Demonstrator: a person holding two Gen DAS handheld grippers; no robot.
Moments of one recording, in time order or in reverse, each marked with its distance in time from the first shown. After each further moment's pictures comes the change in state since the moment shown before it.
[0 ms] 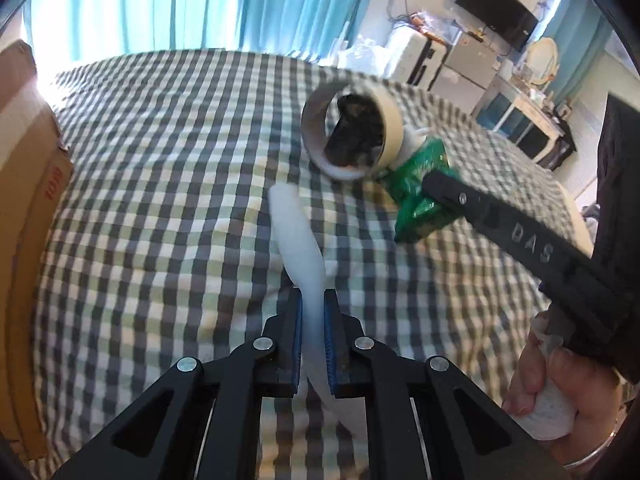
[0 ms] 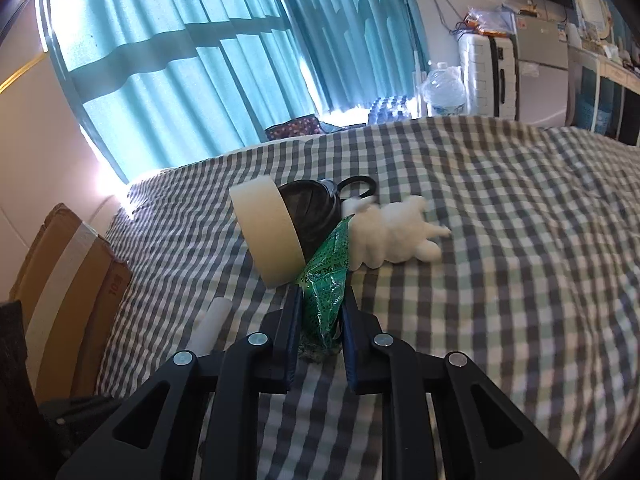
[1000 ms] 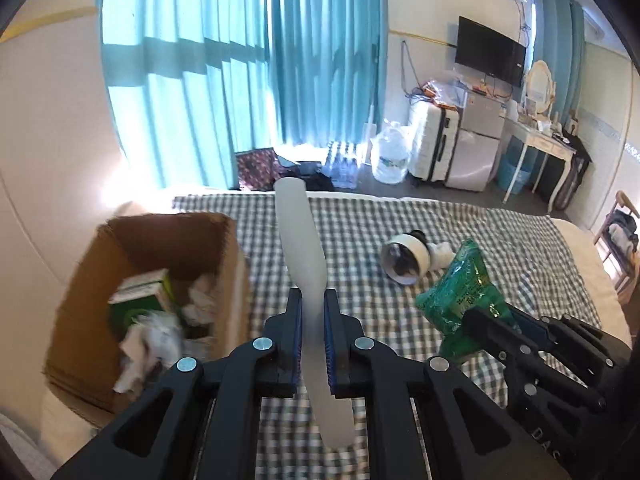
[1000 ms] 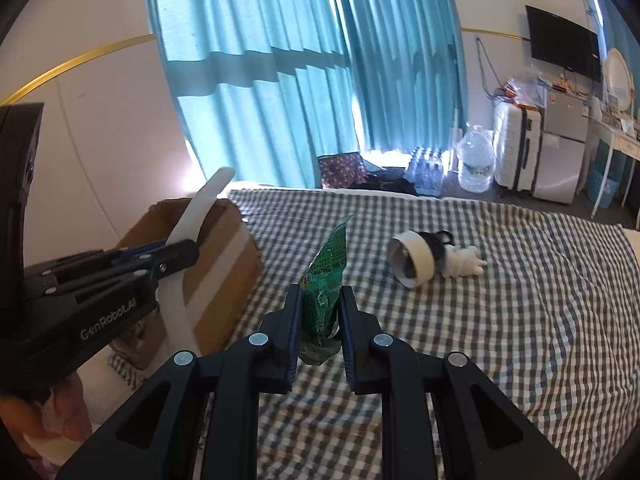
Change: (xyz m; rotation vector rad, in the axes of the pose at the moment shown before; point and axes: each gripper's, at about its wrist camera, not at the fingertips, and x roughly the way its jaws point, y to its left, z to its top) left arm -0.224 0.053 0.023 0.103 -0.295 0.235; right arm -0.167 0.173 -0.019 -0.185 -0.108 0.048
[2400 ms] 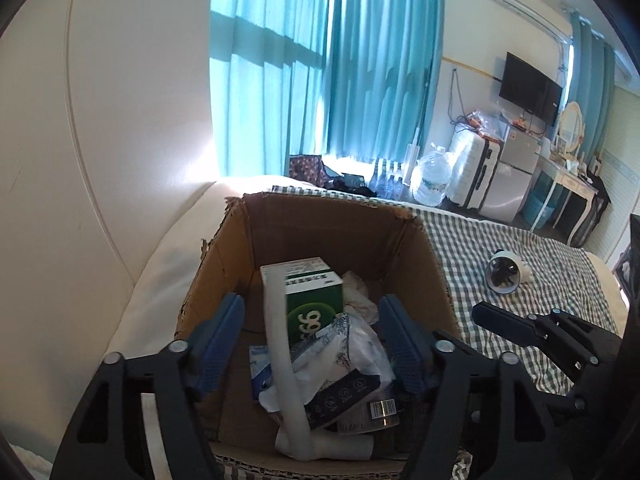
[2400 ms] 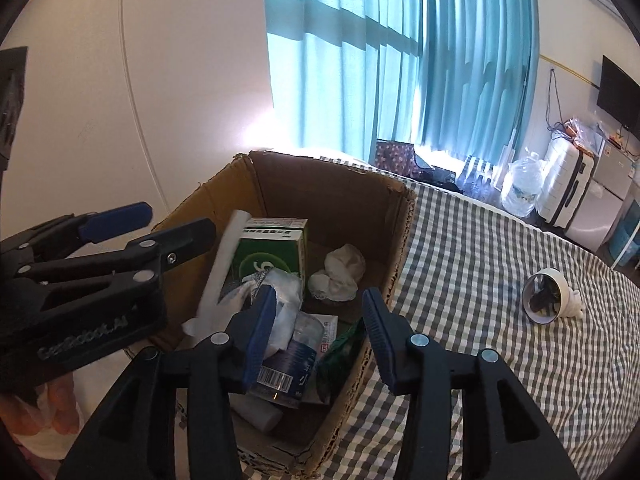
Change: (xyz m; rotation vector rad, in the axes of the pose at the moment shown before) left arm 0.004 0.189 -0.038 -0.102 -0.058 0.018; right arm 0.105 0.197 -0.011 -0.203 0.098 0.014
